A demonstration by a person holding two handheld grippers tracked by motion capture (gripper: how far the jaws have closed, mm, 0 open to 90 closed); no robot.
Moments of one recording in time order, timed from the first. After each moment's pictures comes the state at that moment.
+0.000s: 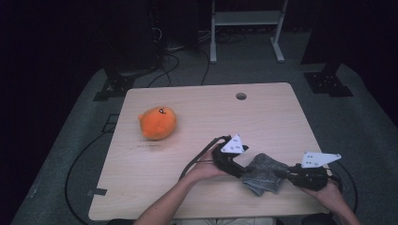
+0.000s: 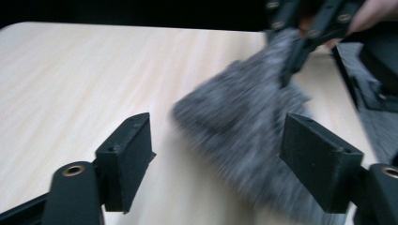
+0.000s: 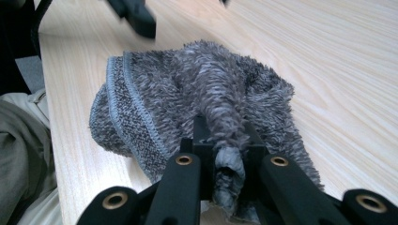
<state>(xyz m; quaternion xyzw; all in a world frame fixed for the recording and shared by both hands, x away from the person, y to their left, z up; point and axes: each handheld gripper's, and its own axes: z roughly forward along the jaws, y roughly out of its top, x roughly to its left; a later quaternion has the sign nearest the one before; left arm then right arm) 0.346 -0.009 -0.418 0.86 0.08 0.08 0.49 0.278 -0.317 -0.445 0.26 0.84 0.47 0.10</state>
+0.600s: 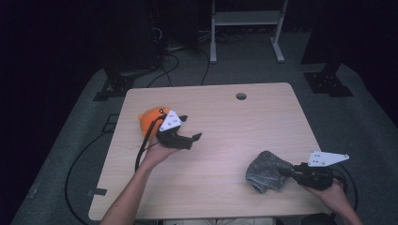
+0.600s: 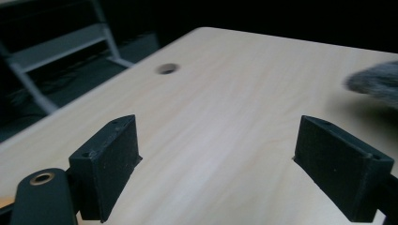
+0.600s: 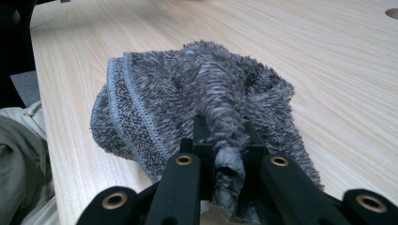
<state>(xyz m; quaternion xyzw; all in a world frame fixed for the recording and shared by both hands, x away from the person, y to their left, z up) 0.392 0.150 -0.385 0.80 0.24 0.23 0.51 0.276 -0.328 -0.442 0.28 0.82 0.49 0.11</state>
